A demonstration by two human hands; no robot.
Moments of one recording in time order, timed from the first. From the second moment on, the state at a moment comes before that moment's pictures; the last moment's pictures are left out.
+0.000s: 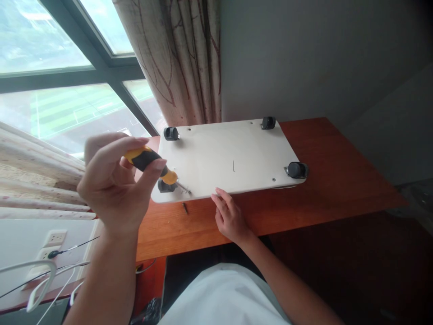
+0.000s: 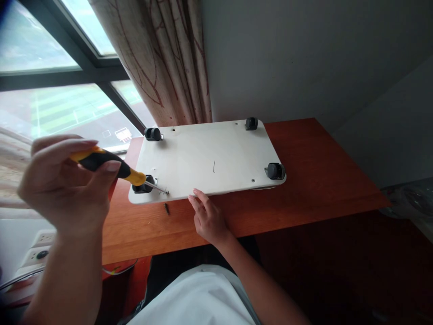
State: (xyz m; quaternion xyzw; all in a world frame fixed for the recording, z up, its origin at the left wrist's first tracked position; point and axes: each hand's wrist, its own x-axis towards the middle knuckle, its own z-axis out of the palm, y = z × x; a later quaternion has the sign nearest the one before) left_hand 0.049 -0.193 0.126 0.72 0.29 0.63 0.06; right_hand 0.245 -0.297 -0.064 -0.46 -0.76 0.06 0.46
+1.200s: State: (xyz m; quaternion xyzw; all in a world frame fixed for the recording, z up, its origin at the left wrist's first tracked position) left_hand 0.065 -0.213 0.125 0.70 0.33 0.62 0.15; right_hand 0.245 -0.298 -0.065 -0.46 -0.76 0.06 0.45
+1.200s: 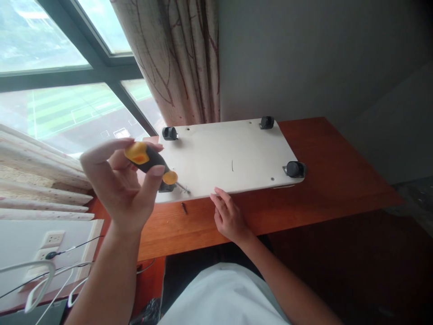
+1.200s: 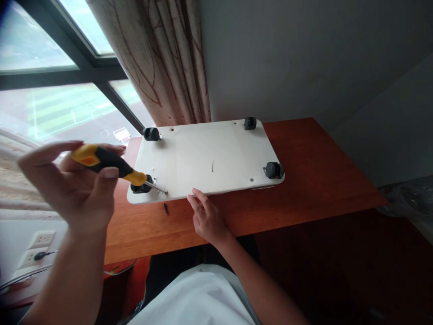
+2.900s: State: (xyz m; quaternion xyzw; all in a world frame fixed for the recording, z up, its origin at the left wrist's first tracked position) left_hand 0.055 -0.197 0.115 0.69 0.29 0.64 0.17; right_hand 0.245 -0.298 -0.065 -0.46 -0.76 0.07 0.45
